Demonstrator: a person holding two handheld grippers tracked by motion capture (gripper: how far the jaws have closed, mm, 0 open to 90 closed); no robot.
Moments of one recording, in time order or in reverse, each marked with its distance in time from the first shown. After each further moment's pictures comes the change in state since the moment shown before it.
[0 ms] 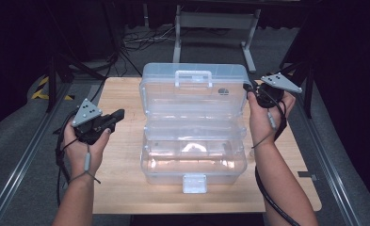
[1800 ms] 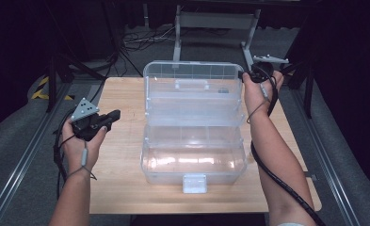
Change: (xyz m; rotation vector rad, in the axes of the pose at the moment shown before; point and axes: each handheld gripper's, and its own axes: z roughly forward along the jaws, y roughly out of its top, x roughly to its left) left arm 0.024 -0.011 0.011 0.052 -0.024 -0.061; right arm -0.030 0.015 0.084 0.216 0.039 0.119
